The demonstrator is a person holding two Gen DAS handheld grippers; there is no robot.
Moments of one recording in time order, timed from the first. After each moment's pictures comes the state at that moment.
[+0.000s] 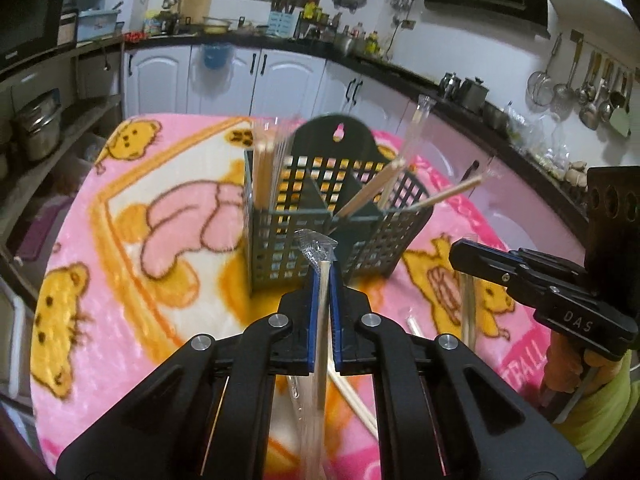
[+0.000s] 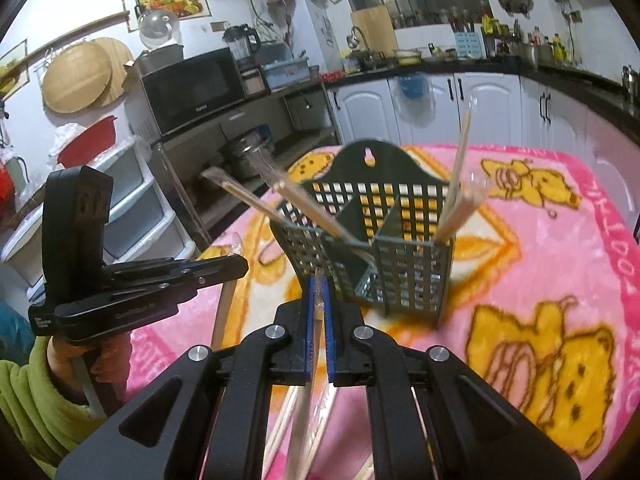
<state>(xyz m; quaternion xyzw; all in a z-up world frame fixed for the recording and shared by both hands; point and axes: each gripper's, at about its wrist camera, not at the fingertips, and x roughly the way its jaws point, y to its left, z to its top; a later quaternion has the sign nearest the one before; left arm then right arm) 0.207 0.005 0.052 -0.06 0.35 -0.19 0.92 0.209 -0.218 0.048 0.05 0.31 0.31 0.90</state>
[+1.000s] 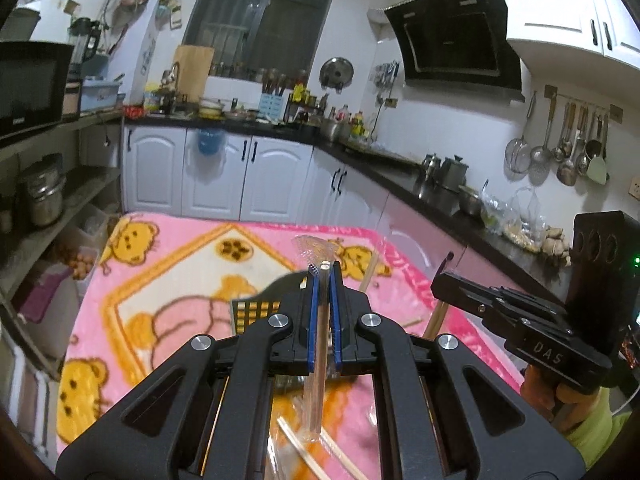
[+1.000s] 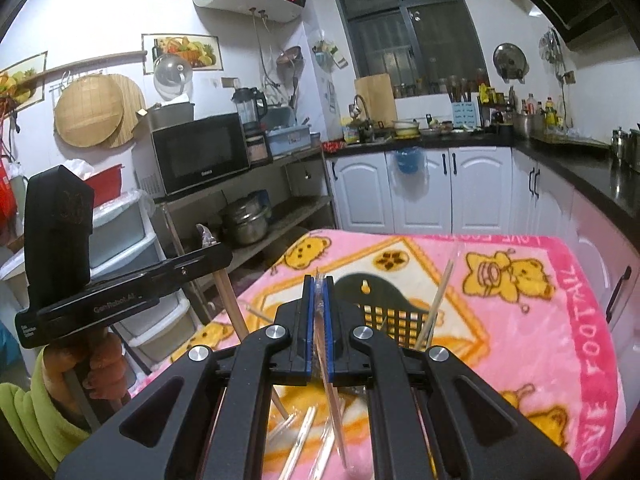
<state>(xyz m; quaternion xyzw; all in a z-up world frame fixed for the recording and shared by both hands) 0.202 0.002 0.153 -0.08 0.20 -0.20 0.96 0.211 -0.229 0.133 0.04 0.20 0.29 0.94</state>
